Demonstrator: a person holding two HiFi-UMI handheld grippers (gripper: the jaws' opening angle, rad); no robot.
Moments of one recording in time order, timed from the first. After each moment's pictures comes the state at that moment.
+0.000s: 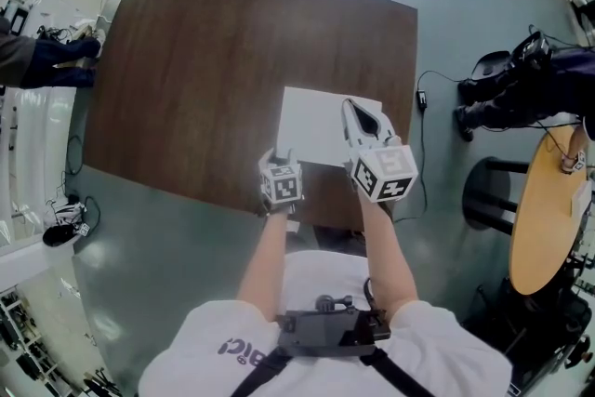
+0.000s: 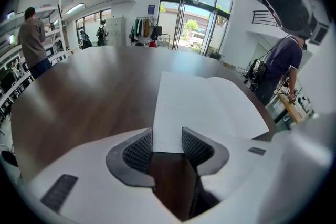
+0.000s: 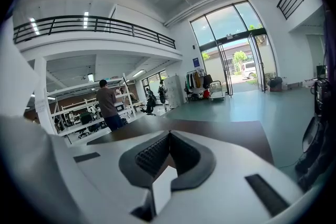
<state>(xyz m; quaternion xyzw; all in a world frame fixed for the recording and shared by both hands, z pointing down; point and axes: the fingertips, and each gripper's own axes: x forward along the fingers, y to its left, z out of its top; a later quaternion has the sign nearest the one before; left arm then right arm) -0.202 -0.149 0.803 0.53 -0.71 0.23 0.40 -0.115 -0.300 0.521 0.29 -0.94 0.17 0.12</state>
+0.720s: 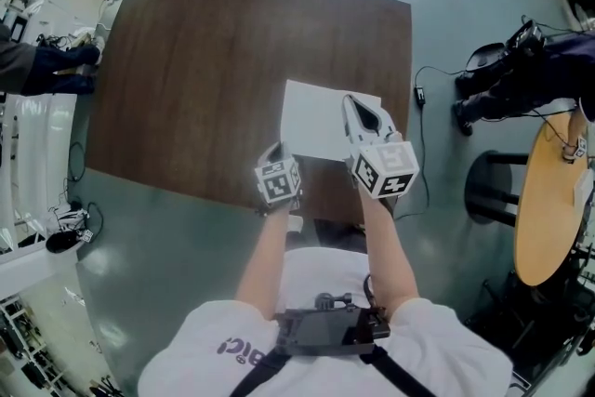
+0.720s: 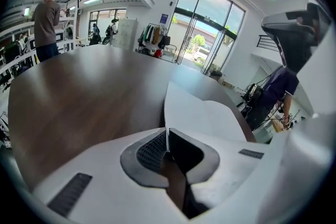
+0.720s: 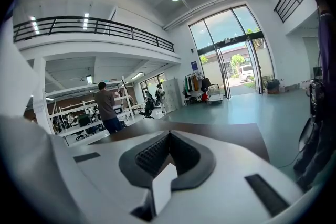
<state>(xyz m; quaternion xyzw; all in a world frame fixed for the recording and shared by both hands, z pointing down) -0.208 -0.153 0.758 0.53 -0.73 0.12 0.42 -0.106 -0.289 0.508 0.30 -0.93 0.16 0.10</state>
